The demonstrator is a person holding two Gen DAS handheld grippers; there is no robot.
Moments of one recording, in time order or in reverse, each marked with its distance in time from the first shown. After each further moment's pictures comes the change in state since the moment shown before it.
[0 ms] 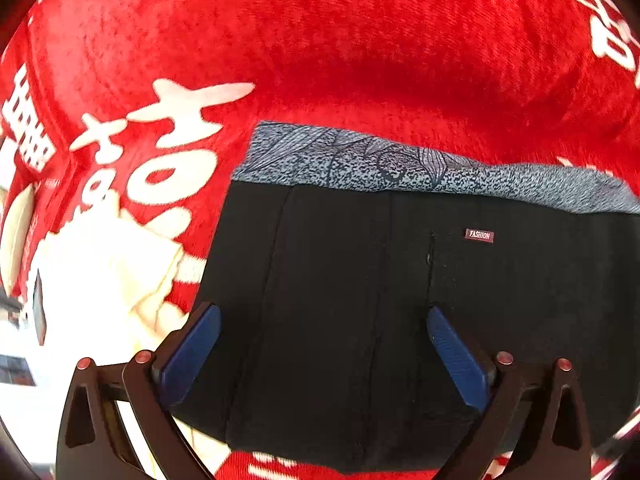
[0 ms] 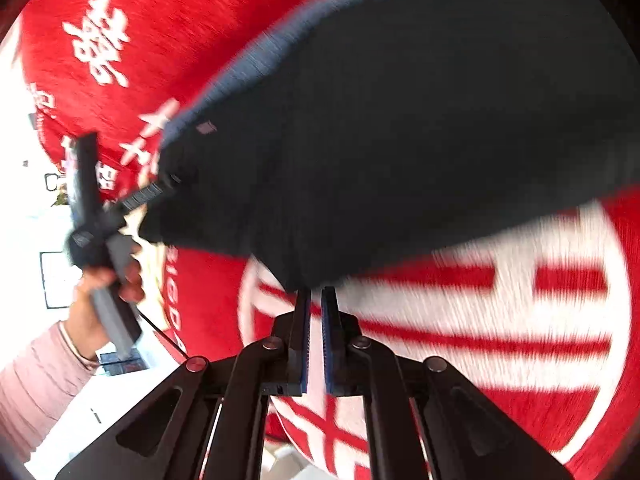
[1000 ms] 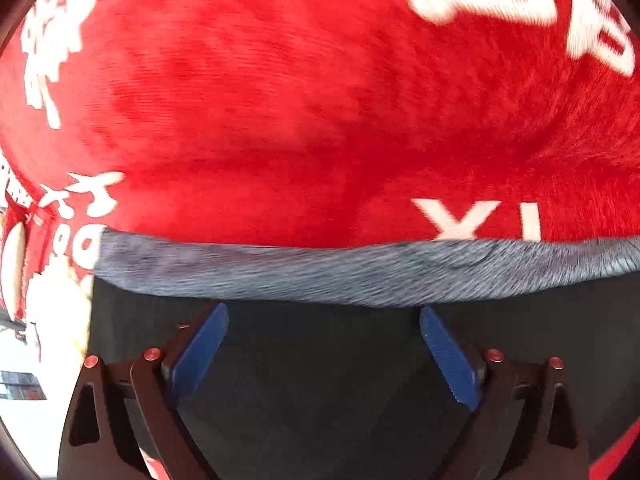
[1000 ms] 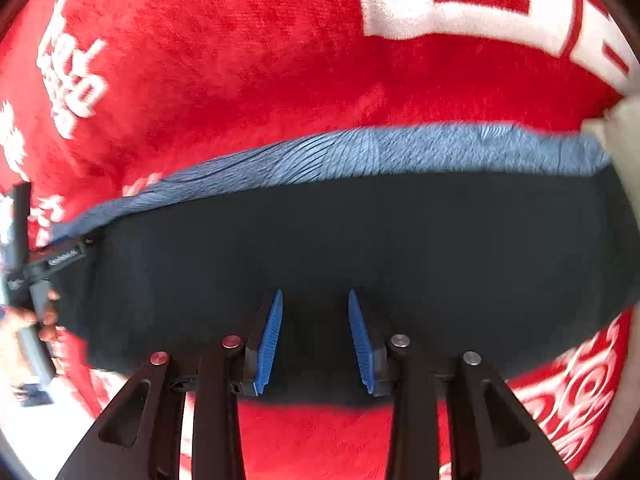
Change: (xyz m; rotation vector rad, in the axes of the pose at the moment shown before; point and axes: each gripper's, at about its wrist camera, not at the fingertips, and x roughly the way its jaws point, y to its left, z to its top) left arm -0.011 -0.152 0.059 0.081 0.008 -0.003; right arm -0.166 -0.146 0.094 -0.027 -0.178 -0.326
